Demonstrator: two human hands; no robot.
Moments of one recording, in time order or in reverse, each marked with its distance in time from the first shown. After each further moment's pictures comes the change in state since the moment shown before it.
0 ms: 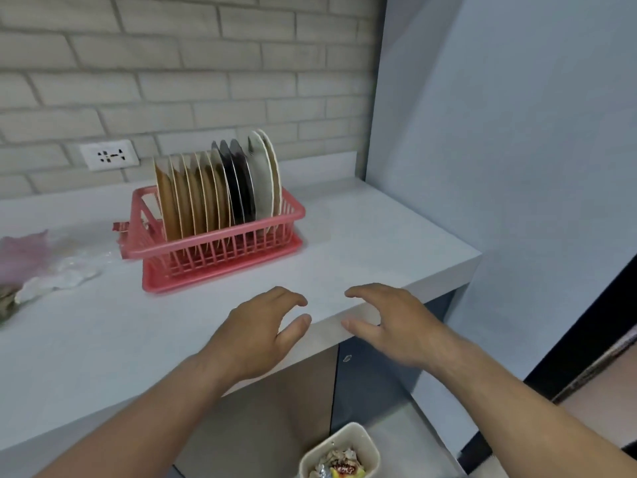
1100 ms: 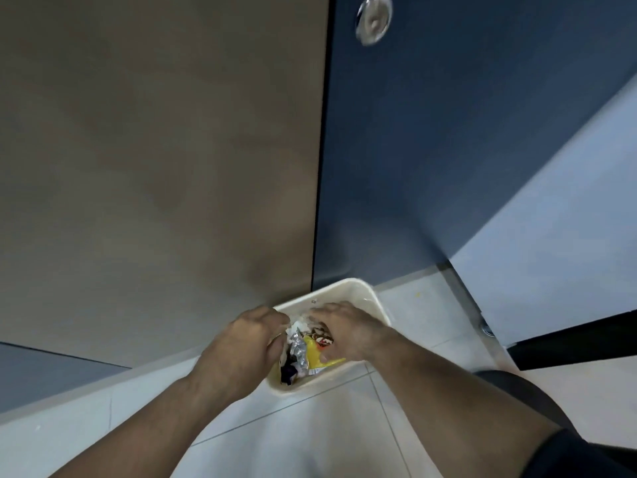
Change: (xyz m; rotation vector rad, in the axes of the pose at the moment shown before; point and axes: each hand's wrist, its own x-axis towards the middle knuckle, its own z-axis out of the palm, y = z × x) left_hand -0.091 -0.199 0.584 -0.045 -0.247 -0.332; right_hand 0.005 0.346 0.598 -0.120 -0.732 0.009
